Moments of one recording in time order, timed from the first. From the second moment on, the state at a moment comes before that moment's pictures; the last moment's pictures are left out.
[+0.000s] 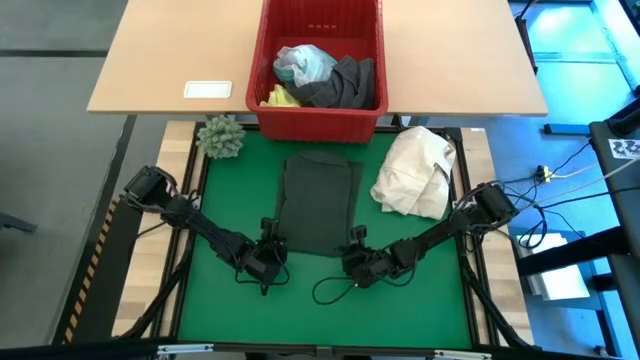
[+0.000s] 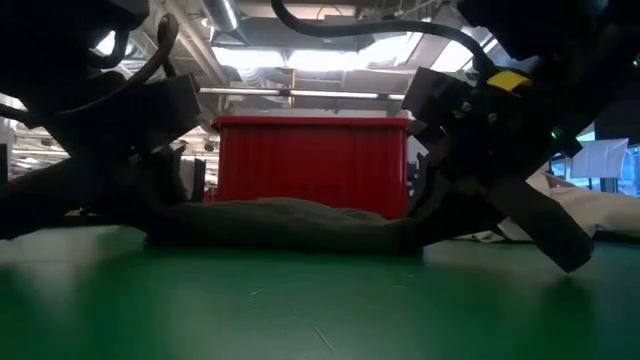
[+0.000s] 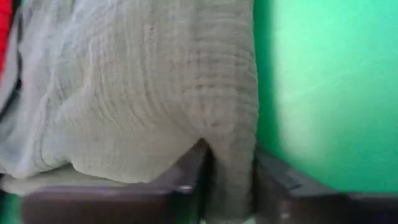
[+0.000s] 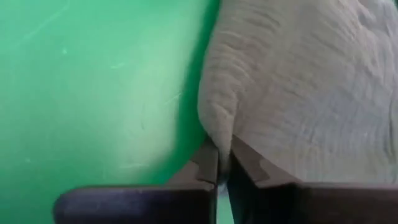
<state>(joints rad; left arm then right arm) -0.52 1.73 0.76 -0.28 -0.66 -0.22 0.48 1.90 0.90 0.02 0.58 0.01</state>
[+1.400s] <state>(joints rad) -0.81 1.65 1.07 -0.24 -0.17 -0.35 0.71 1.84 1.13 -0.01 0.49 -0.01</state>
